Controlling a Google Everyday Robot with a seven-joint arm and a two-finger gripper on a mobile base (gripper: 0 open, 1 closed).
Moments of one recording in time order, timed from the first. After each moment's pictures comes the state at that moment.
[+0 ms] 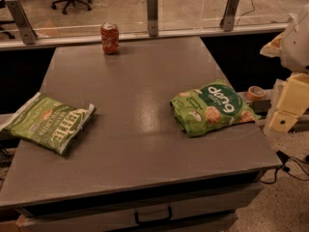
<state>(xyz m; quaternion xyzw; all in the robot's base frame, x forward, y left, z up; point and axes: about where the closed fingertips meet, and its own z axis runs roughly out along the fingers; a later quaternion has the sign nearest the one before) 0.438 -0.217 0.976 -0.60 0.78 -0.03 0.16</state>
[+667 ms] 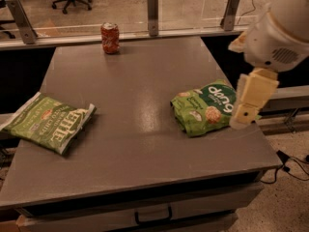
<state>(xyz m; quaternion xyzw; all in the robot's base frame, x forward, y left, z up) 0.463 -0.169 0.971 -0.63 0.75 -0.02 0.19</state>
